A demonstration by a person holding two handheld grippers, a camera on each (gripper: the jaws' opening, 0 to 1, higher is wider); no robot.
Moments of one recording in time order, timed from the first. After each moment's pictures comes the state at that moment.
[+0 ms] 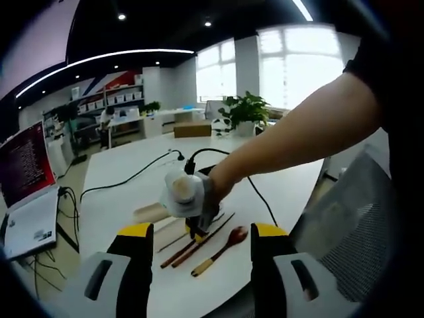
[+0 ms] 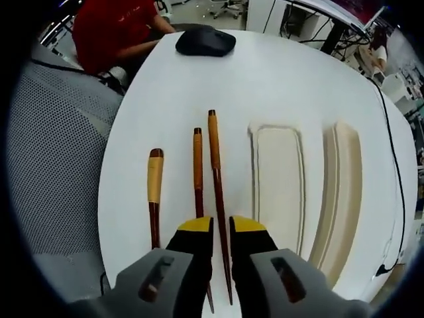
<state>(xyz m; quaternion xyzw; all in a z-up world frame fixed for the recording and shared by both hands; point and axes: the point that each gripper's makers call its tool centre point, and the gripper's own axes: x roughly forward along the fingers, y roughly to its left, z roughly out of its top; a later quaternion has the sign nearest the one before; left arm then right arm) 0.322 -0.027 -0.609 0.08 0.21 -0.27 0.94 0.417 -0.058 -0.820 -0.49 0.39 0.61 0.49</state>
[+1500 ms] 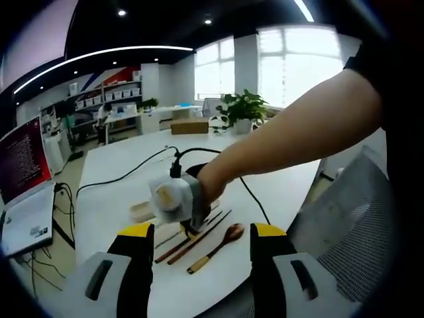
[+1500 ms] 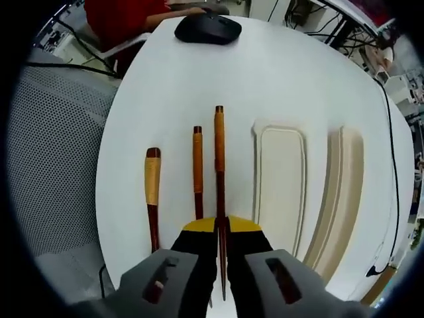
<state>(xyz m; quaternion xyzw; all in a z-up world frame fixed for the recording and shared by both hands) 0.318 -0.029 -0.614 0.08 0.22 -0.28 0.93 0.419 -0.058 -0.820 -0.51 0.41 0.59 0.48</state>
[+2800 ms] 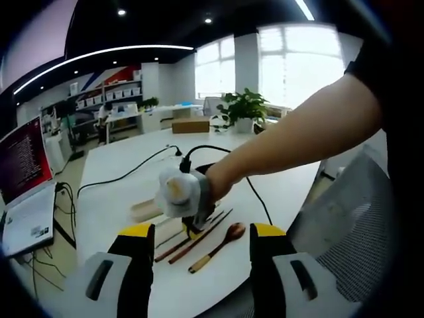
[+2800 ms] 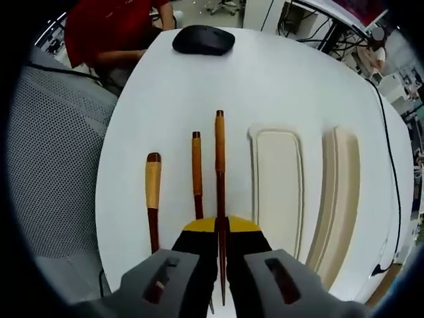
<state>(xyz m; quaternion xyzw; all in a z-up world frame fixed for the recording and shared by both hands) 0.319 -0.027 -0.615 0.08 0.22 -0.28 0.93 0.418 -0.053 -0.819 -0.49 0.39 0.60 0.50</state>
